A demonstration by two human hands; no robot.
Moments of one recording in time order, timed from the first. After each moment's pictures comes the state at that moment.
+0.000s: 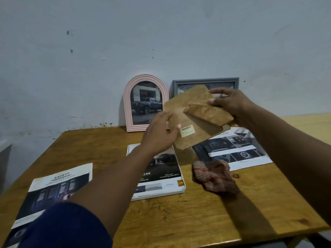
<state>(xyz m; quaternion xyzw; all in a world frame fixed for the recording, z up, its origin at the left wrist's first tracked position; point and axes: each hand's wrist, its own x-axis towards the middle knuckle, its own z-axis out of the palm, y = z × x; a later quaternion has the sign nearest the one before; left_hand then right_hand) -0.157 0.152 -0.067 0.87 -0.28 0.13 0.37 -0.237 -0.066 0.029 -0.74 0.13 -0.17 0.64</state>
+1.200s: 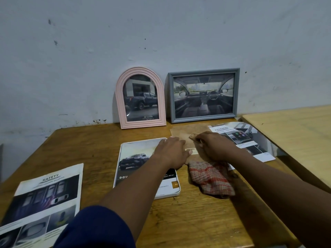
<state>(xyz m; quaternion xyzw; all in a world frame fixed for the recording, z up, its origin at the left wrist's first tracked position) -0.159 0.099 -0.124 0.94 -0.34 -0.02 0.05 -0.213 -0.082 -0.110 -1.00 0.02 -0.03 0.08</state>
